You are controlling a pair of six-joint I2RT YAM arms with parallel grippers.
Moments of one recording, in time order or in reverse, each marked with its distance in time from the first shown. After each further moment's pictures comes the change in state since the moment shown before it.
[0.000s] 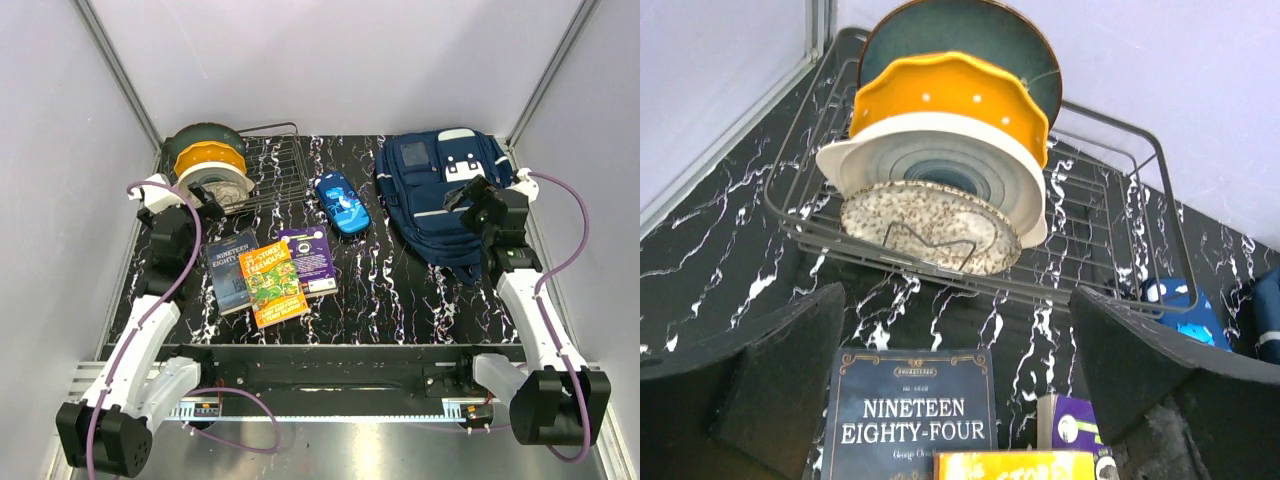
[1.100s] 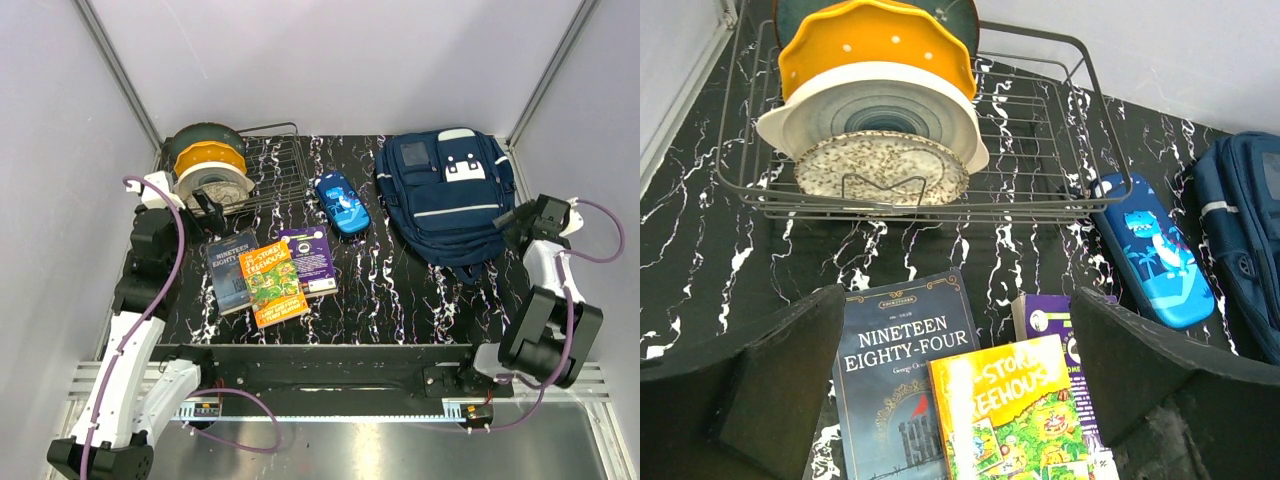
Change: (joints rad) left arm 0.014 -0.104 0.201 -0.421 0.240 0.071; right arm -0.385 0.299 0.072 -0.167 0.035 0.027
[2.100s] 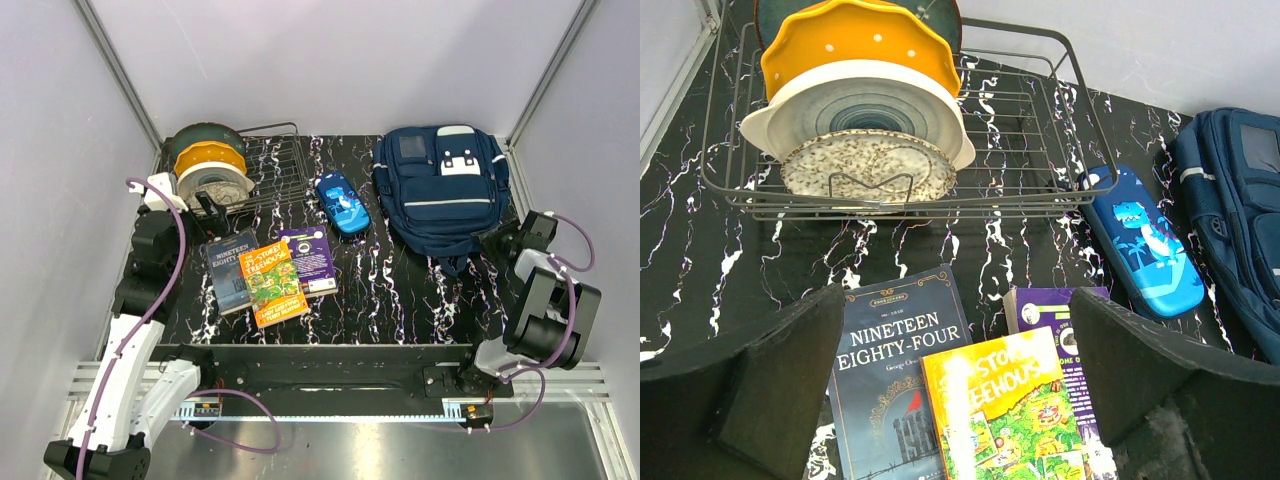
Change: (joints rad) left arm -0.034 -0.023 -0.011 -0.005 0.003 0.008; right arm -0.037 0.144 -0.163 0.275 -0.441 0.132
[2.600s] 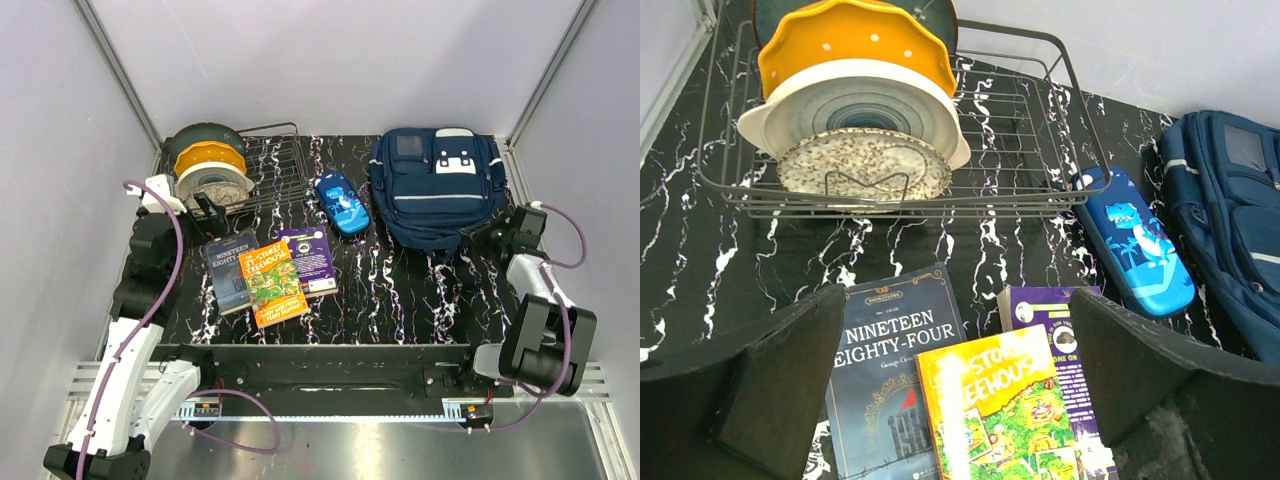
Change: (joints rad) left arm 0.000 -0.019 0.000 -0.009 0.004 -0.006; right arm 0.081 -0.126 -0.013 -0.037 -0.022 0.008
